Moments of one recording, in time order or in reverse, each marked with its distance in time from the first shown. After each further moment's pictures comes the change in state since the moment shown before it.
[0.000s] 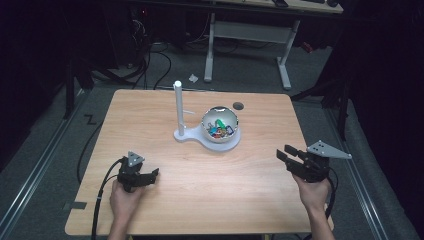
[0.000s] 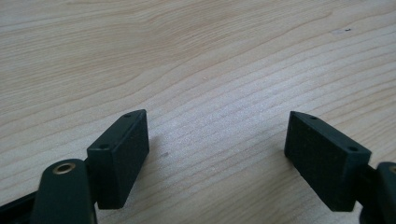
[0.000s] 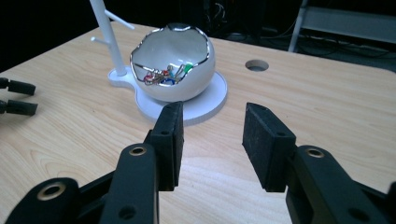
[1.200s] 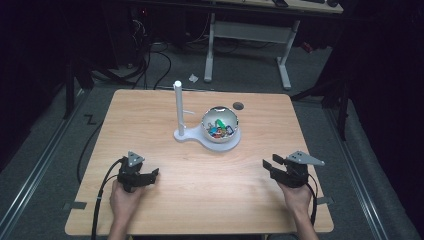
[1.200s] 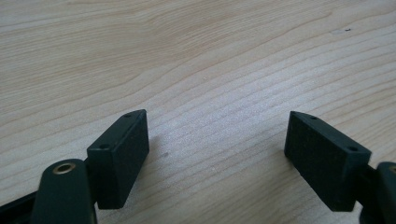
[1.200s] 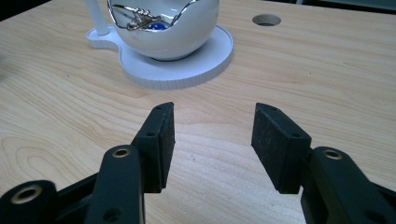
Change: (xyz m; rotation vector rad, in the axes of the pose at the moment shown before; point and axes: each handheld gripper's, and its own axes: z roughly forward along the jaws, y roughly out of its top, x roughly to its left) left arm 0.000 0.000 0.000 0.000 0.000 0.000; right arm 0.005 -0.049 0.050 0.073 -0.024 0.020
